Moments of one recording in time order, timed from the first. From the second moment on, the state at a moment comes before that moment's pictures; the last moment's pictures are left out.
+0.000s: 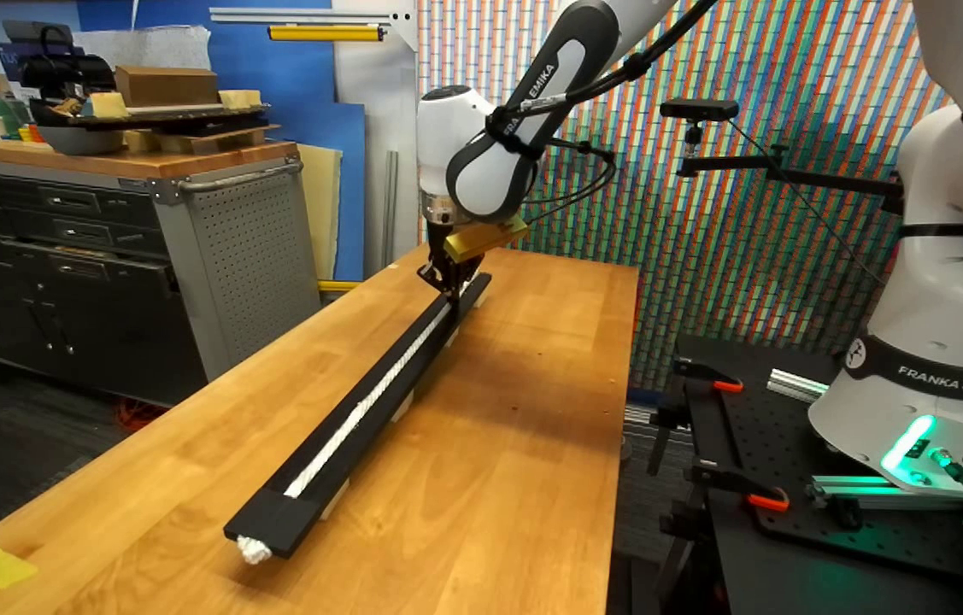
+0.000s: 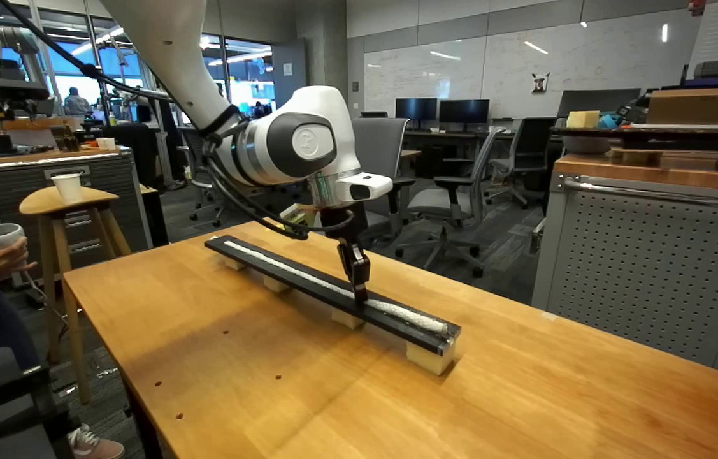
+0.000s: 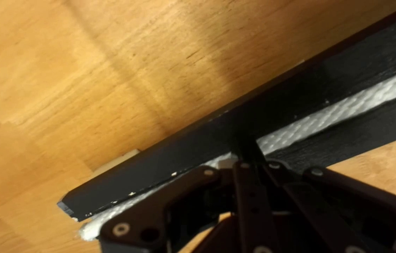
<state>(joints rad) 0.14 0.56 -0.28 -1.99 -0.14 2.60 0.58</state>
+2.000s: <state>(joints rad) 0.13 0.56 -0.33 -1.99 -0.15 2.63 0.61</state>
